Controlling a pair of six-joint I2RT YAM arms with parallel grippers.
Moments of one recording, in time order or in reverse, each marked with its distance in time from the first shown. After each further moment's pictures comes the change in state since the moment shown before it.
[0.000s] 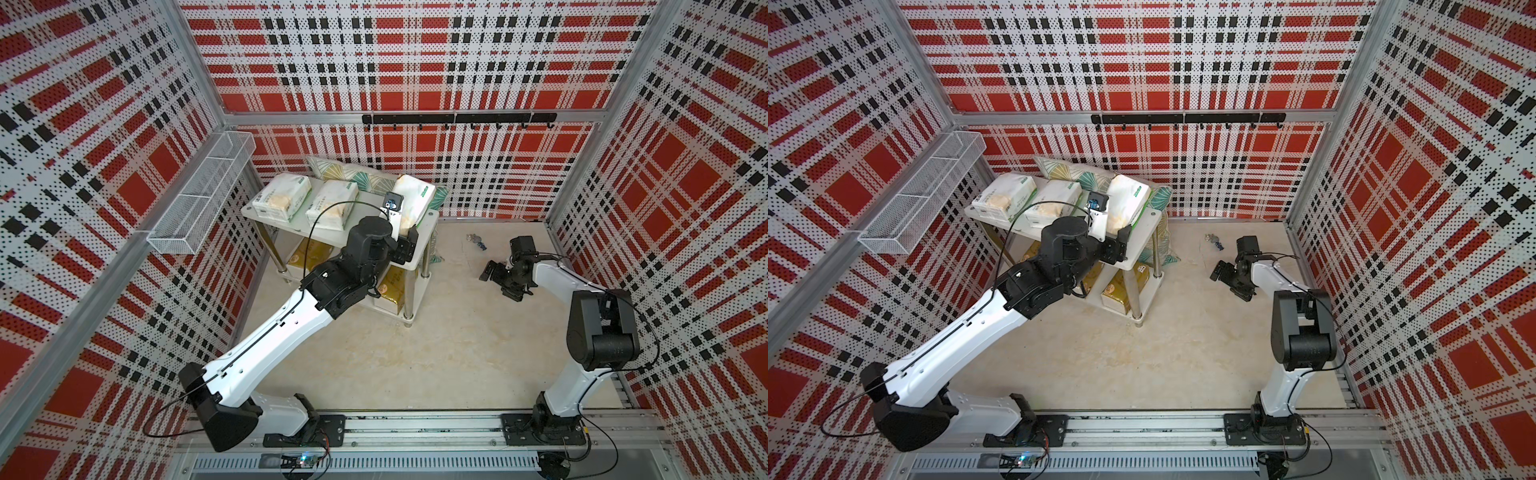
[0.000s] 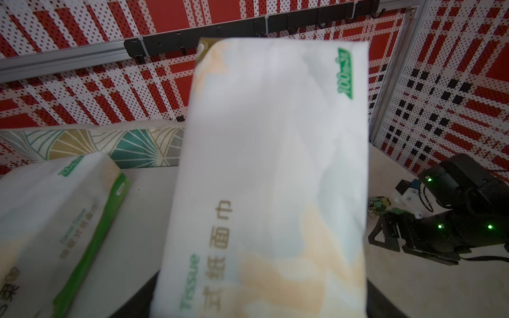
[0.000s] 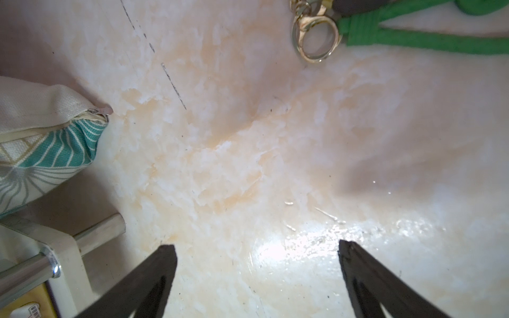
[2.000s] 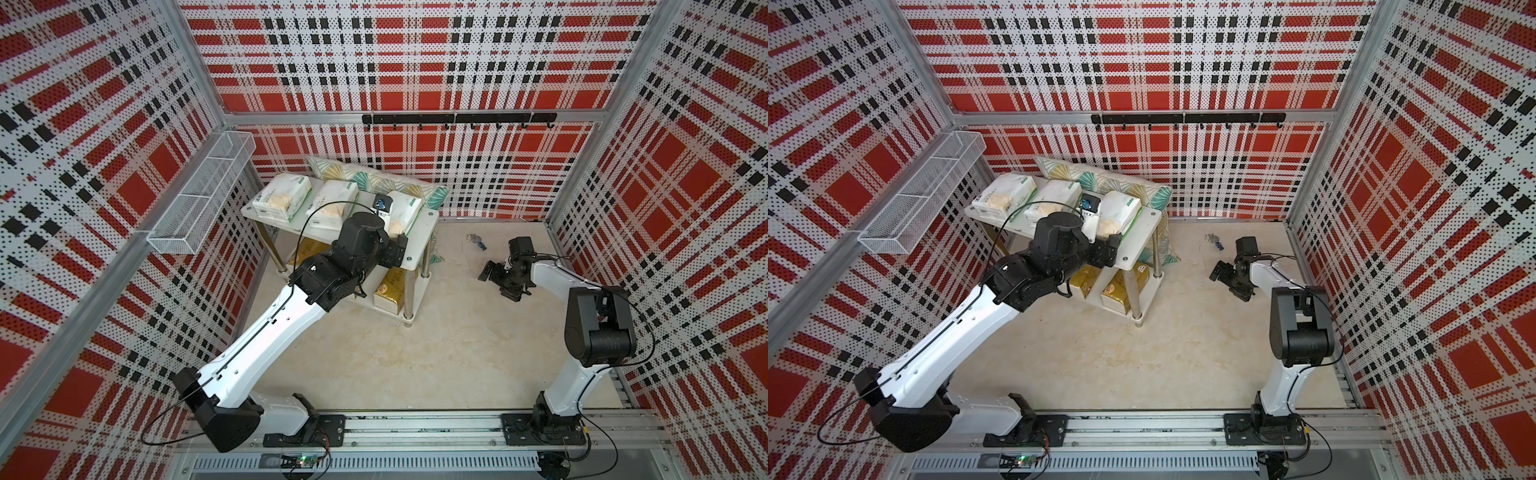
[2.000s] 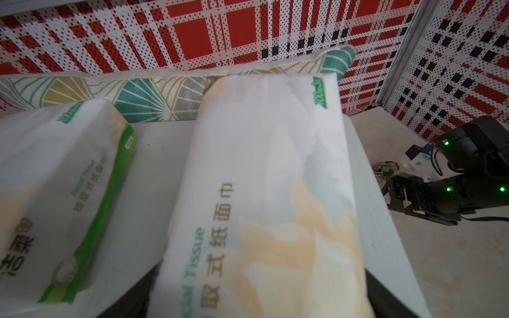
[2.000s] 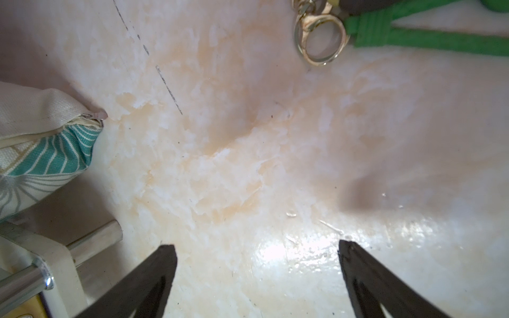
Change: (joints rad) left arm 0.061 0.001 0.060 -0.222 0.073 -0.040; right arm 0.003 0.031 0.000 0.030 -0.006 0.007
